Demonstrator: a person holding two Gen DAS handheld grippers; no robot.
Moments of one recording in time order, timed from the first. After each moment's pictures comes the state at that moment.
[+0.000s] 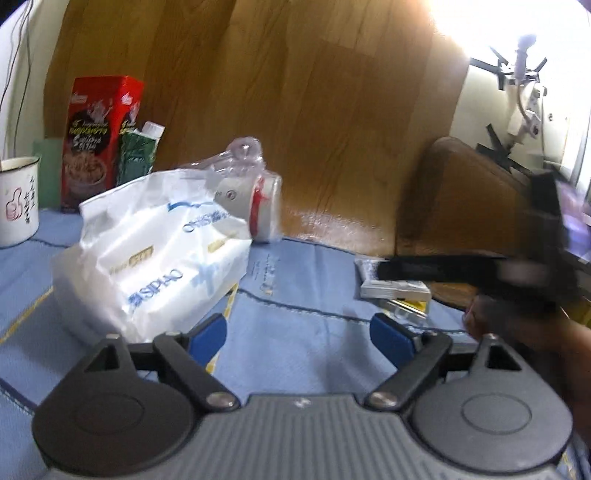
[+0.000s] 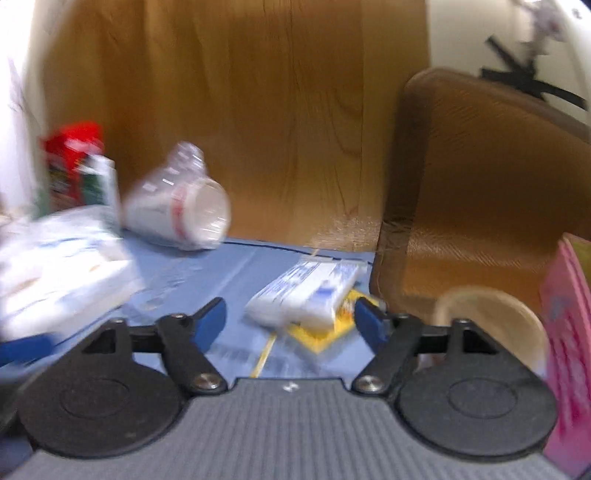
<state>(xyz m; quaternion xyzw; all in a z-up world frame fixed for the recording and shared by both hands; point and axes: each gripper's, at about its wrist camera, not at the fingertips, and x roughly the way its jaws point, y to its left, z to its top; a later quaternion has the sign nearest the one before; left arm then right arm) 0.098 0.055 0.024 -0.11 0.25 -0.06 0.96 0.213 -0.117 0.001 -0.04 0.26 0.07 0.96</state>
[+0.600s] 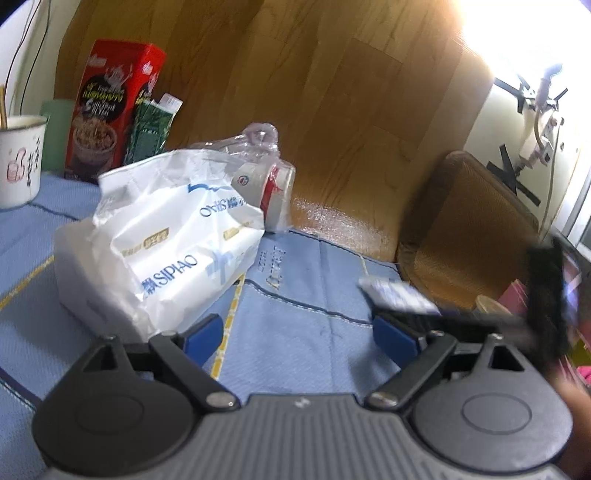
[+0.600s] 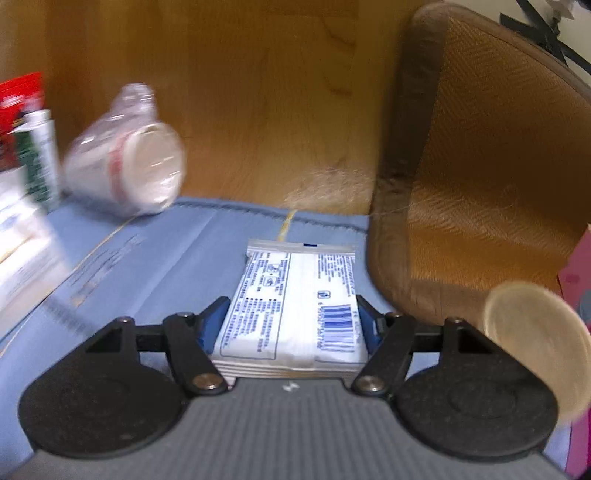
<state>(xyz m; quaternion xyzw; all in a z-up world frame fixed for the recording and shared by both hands) 0.104 0.078 0.018 -0.18 0.27 -0.07 0.94 0.212 -0.123 -0.027 -0.06 0.31 0.07 0.95</state>
